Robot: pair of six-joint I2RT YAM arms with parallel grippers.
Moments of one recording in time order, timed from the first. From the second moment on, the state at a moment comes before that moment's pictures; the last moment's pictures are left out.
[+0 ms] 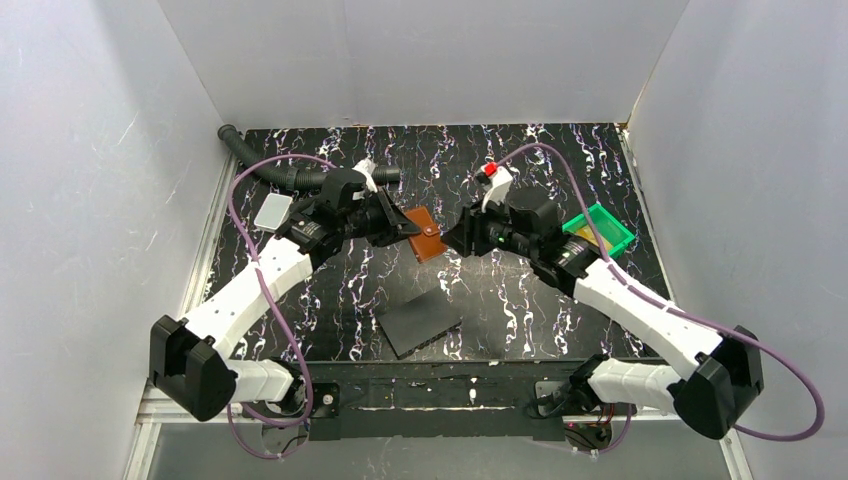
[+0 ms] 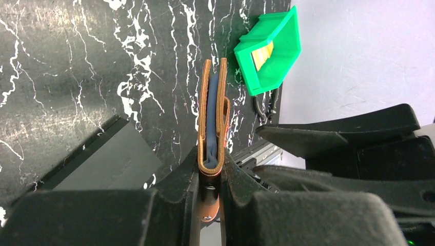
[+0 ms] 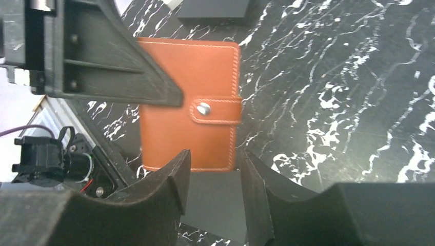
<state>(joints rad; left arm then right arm) -0.57 1.28 1.11 -0.43 0.27 -0.95 0.72 1.14 0.94 -0.16 -0.21 0.36</state>
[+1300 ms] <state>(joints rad) -0.53 1.26 0.97 -0.24 0.45 -1.04 0.76 1.22 0.81 0.20 -0.24 0.49</state>
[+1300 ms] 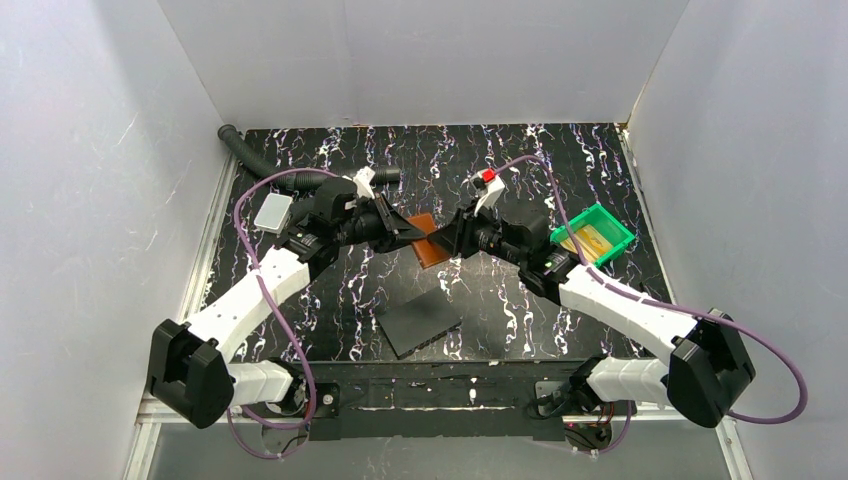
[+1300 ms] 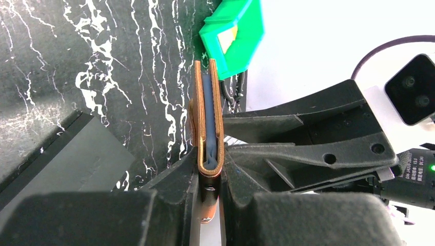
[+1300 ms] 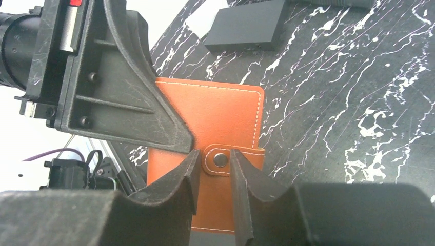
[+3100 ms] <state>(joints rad) -0.48 1.29 0.99 -0.30 0.57 -0.77 0.86 1.19 0.89 -0.05 -0.04 0.41</state>
